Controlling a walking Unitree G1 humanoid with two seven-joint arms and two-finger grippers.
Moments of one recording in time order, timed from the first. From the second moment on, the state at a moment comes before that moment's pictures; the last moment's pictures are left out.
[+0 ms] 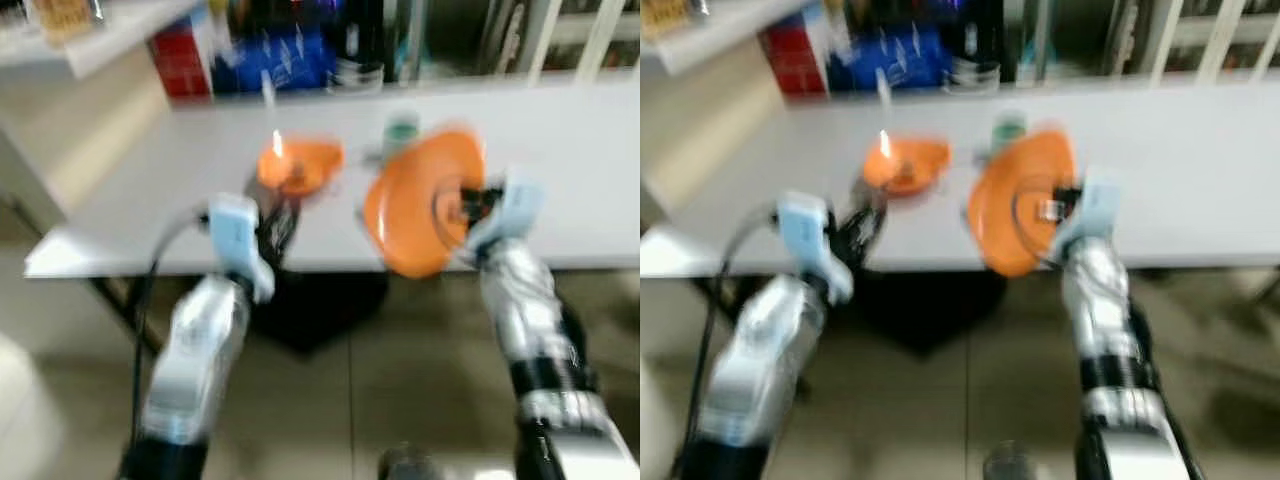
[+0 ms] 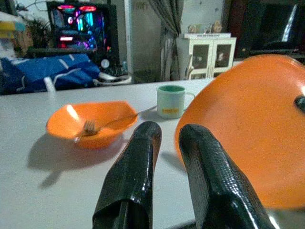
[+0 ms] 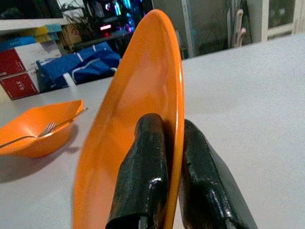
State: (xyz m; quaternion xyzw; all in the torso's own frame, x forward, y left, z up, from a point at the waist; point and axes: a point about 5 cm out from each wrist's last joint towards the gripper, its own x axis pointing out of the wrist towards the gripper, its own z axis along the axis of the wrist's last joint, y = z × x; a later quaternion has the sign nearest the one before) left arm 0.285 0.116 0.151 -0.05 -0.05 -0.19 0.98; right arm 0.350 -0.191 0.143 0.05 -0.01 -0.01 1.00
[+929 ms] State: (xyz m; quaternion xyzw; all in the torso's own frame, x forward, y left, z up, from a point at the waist) left arm 0.286 0.115 0.151 -0.05 -0.05 -0.19 0.98; right arm 0.332 -0.188 0.167 -0.09 -0.15 -0.05 0.98
